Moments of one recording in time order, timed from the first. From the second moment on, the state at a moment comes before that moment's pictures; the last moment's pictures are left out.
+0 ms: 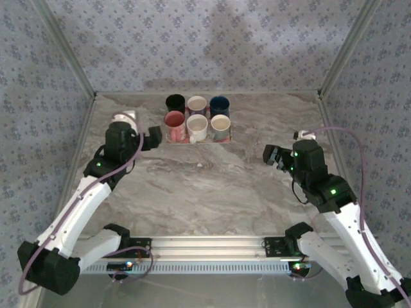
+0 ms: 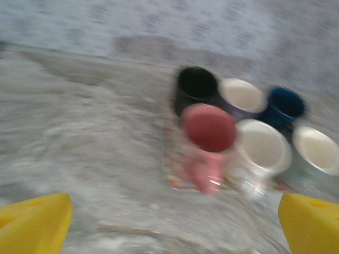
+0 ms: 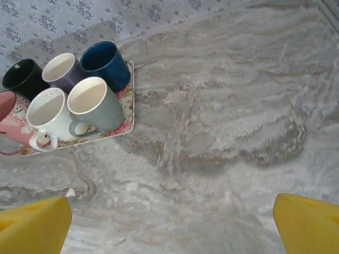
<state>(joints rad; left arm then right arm) -0.34 0.97 0.90 -0.37 -0.24 -0.35 0.43 0.74 0.96 -0.80 0.27 0.45</state>
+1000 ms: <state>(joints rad) 0.05 1.54 0.33 0.74 -0.08 -0.07 -0.05 1.37 0.15 0.77 0.05 -0.01</state>
